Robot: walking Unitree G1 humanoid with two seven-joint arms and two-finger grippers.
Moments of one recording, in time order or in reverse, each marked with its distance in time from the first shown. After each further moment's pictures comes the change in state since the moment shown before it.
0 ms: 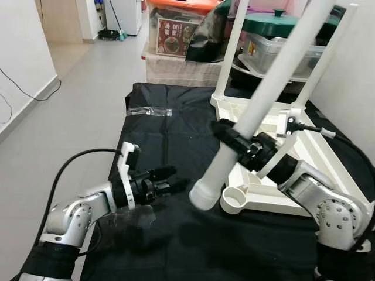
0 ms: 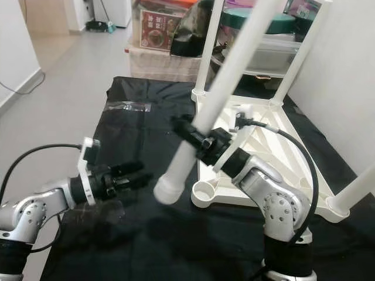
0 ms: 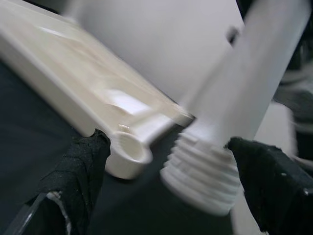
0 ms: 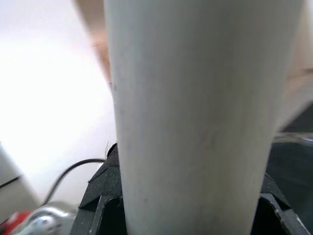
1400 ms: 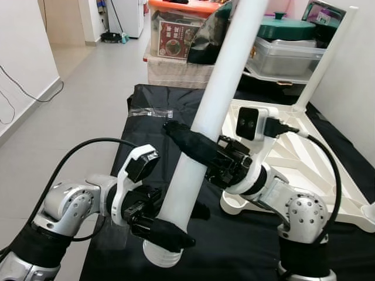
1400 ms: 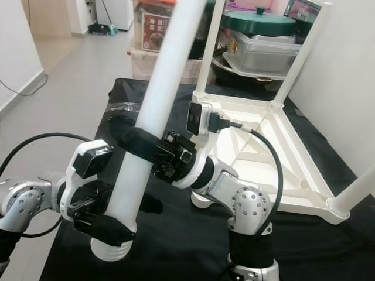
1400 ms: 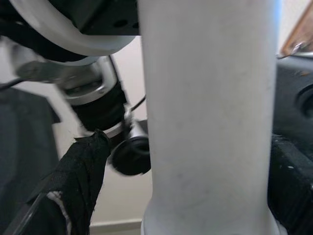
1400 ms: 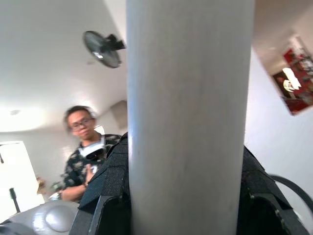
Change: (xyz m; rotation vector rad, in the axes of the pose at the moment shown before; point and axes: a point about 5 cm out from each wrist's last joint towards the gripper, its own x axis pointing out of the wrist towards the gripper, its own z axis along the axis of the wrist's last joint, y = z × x) left arm 0.011 -0.058 0.018 -0.065 0.224 -0.687; right arm 0.044 0.063 -0.012 0.415 -0.125 0.680
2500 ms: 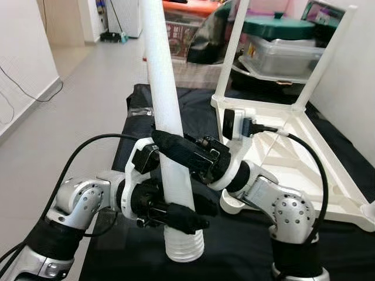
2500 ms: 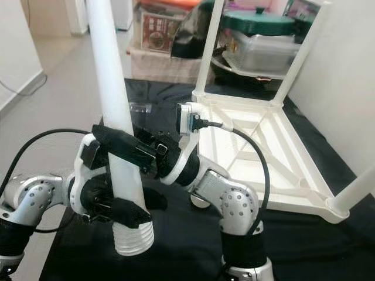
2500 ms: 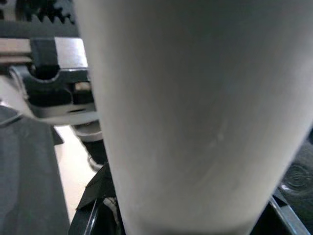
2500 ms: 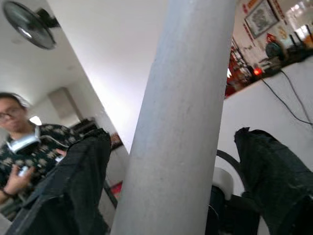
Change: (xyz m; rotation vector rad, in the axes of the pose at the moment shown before) left arm 0.002 0.011 0.006 0.008 -0.048 0.024; right arm -0.003 -0.020 -0.010 -0.104 0.084 -0.283
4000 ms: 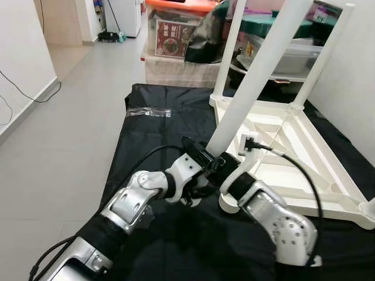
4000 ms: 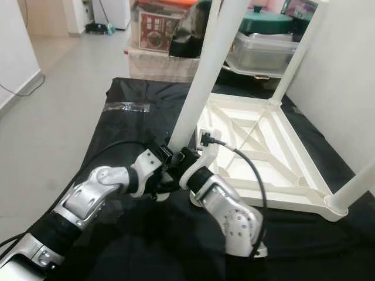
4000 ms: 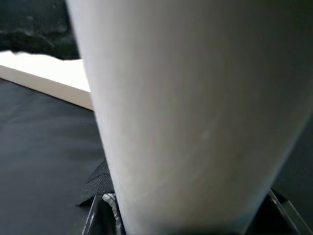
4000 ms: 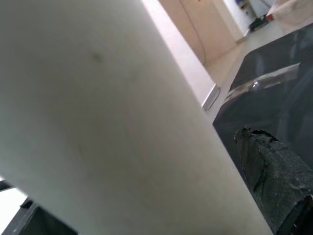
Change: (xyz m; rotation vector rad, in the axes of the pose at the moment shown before) left arm 0.017 0.096 -0.019 0.590 0.374 0.943; right arm -0.055 -0.054 -0.018 -0.062 -0.136 -0.763
